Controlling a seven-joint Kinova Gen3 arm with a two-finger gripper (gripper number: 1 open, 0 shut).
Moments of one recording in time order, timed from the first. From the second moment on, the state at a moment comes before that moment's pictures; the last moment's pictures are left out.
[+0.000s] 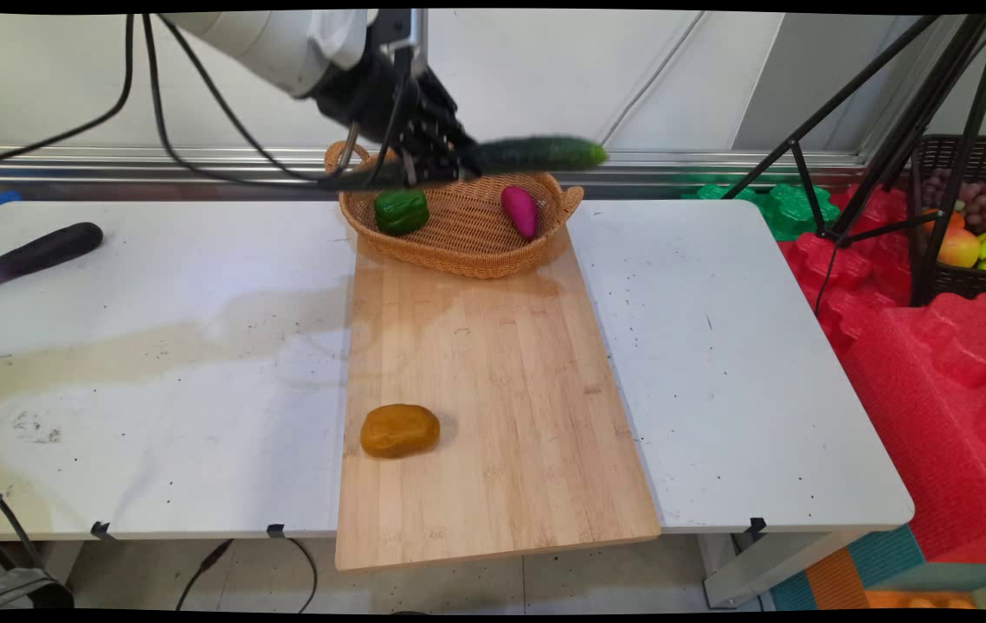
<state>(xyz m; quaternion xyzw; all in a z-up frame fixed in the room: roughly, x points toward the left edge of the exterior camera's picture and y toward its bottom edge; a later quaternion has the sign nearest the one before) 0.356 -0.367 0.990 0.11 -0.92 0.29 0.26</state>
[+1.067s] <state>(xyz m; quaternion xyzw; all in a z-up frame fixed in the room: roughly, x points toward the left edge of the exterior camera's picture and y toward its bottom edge) 0.367 -0.491 0.925 0.20 -0.91 0.29 0.23</state>
